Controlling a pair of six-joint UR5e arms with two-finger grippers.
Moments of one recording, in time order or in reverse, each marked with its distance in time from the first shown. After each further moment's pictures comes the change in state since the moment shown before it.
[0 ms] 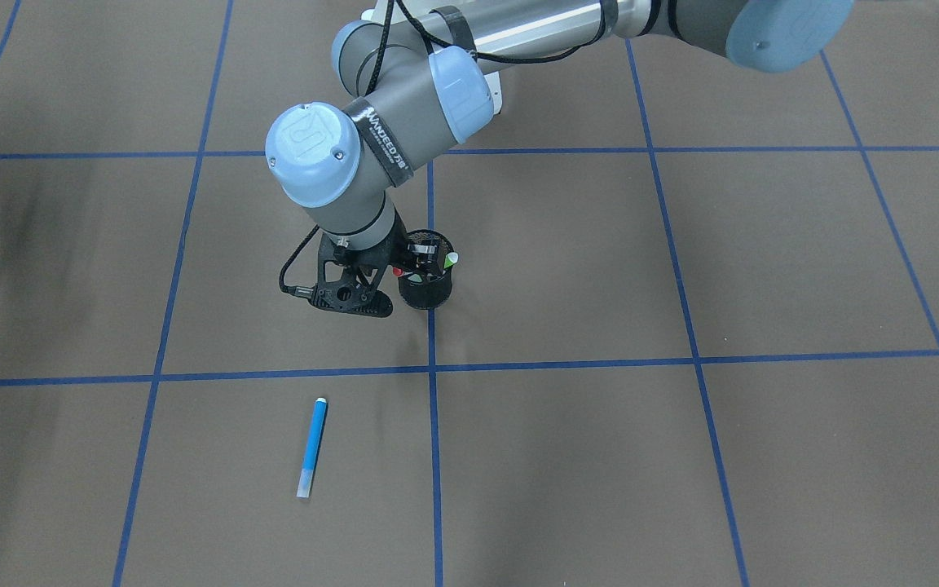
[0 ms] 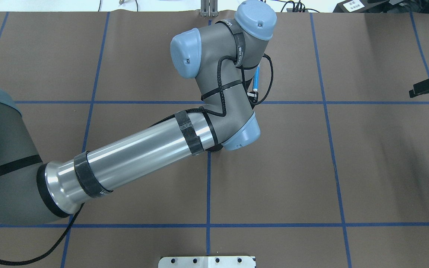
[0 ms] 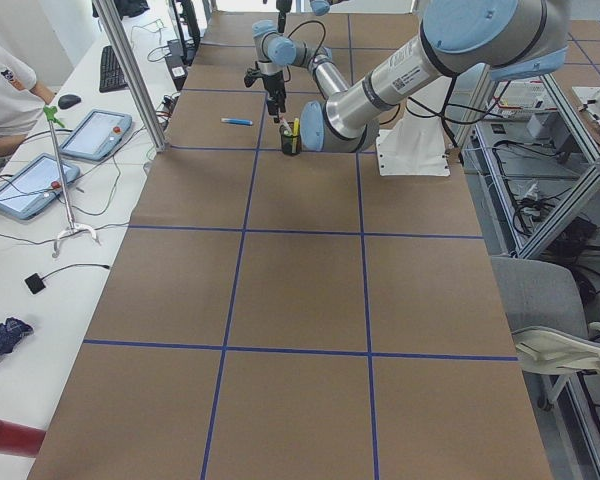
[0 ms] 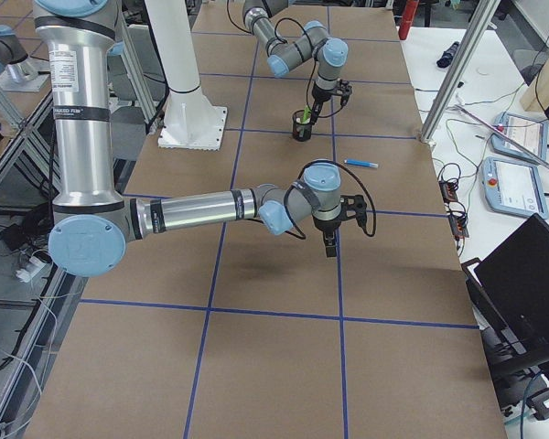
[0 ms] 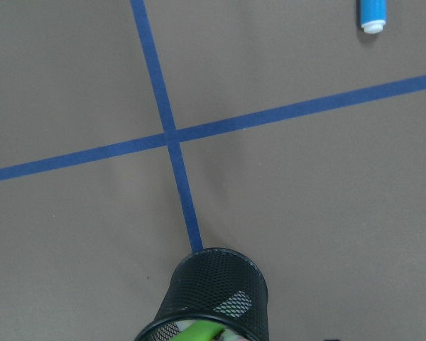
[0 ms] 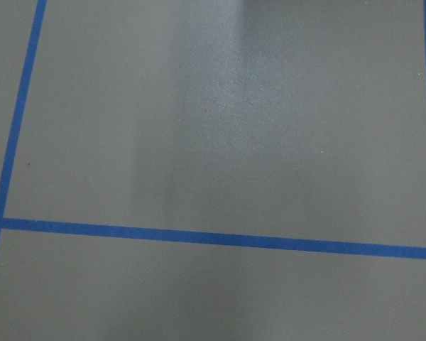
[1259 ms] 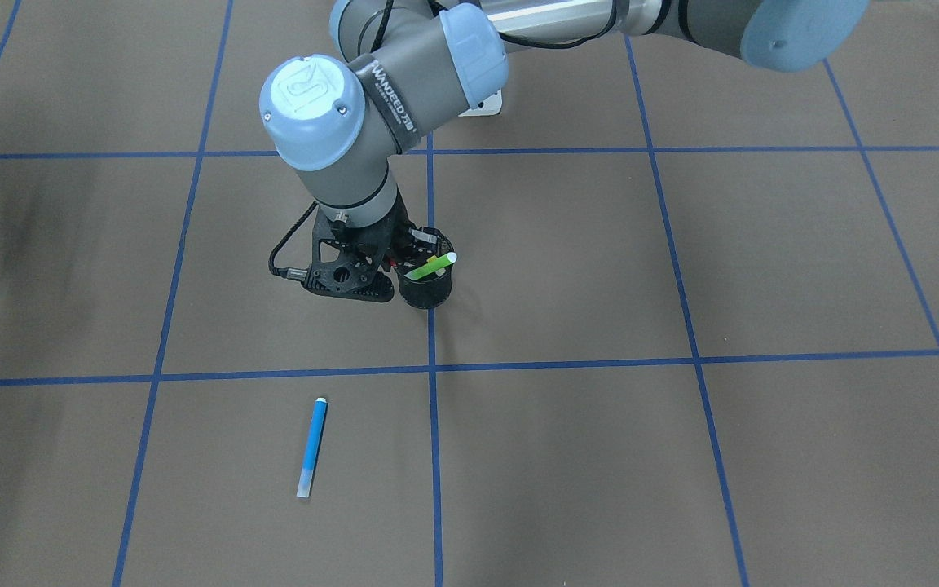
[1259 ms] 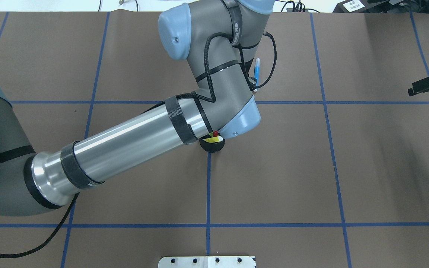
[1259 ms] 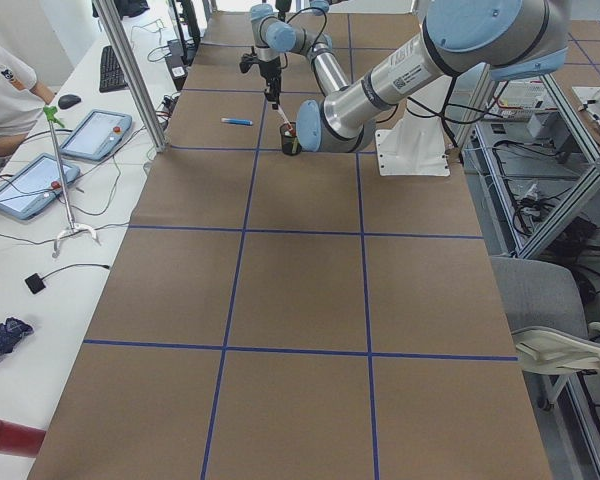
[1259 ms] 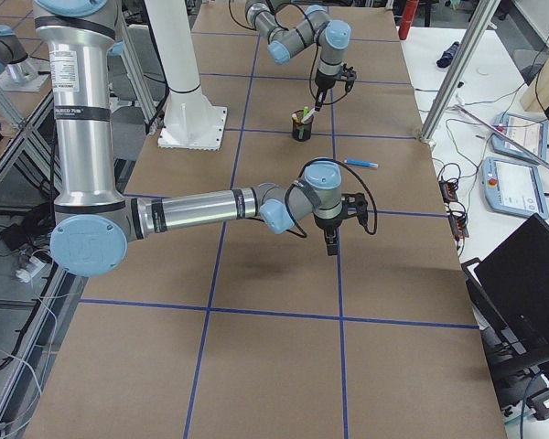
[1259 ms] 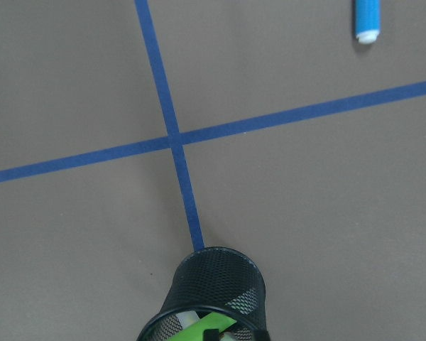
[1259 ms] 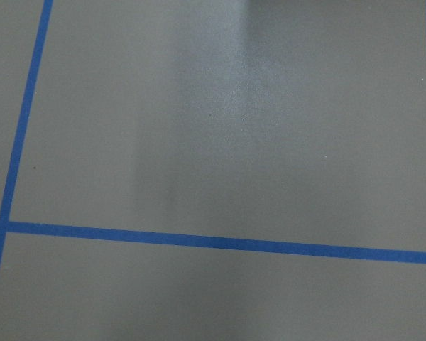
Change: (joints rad) left arm -0.056 0.004 -0.149 0.075 -0.003 -0.009; right arm 0.000 0.008 0.001 0.000 -0.001 0.002
